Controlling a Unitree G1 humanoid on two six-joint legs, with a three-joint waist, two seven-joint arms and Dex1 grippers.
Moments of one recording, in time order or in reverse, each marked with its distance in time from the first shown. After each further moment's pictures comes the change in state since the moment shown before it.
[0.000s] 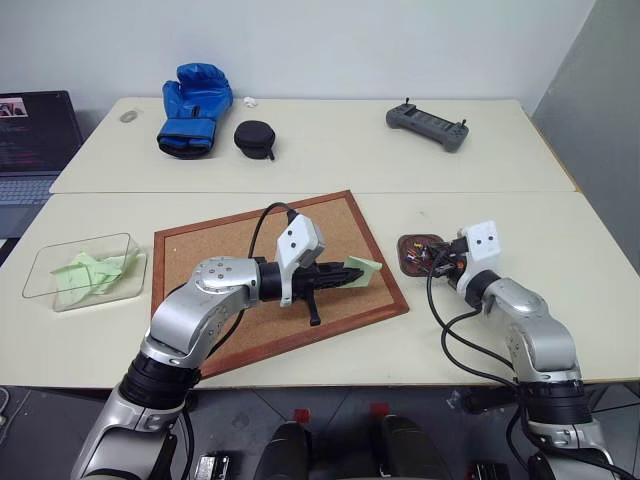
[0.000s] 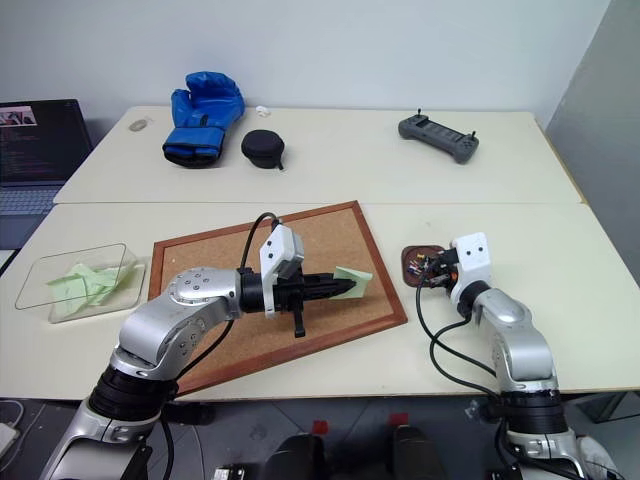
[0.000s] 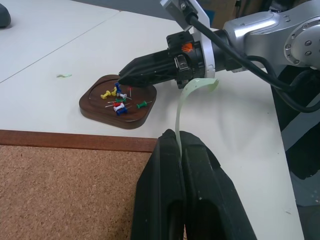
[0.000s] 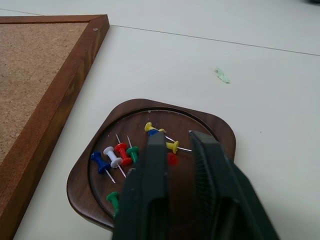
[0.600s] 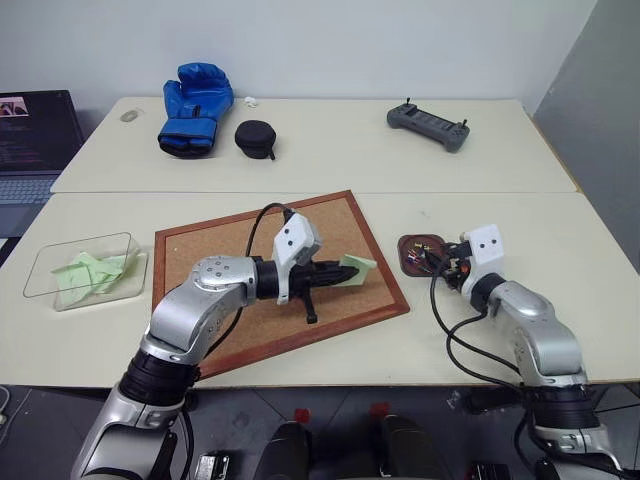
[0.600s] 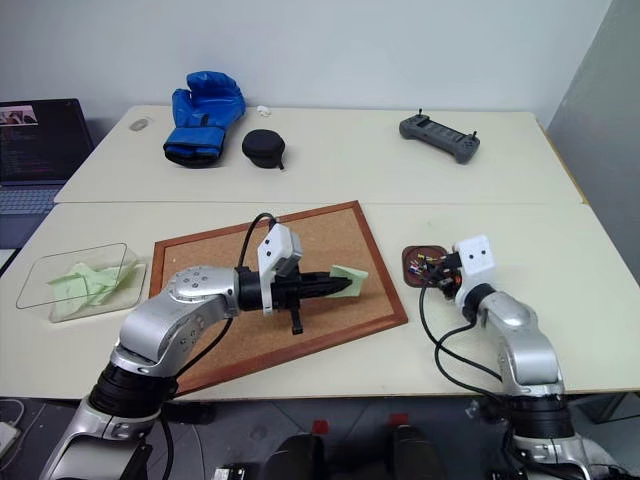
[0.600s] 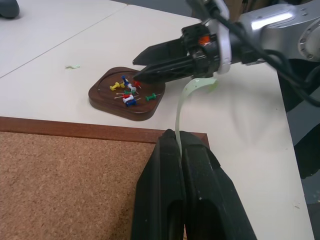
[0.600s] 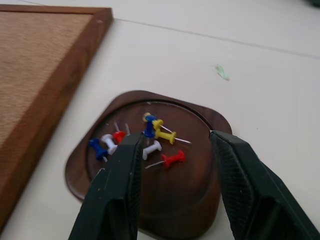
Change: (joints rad) left arm -0.011 0.001 0.013 0.038 0.017 -0.003 -0.008; right arm 0.044 -0.071 0.000 -0.078 0.013 -0.026 0.096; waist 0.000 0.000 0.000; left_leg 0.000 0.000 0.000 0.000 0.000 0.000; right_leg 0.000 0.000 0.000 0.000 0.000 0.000
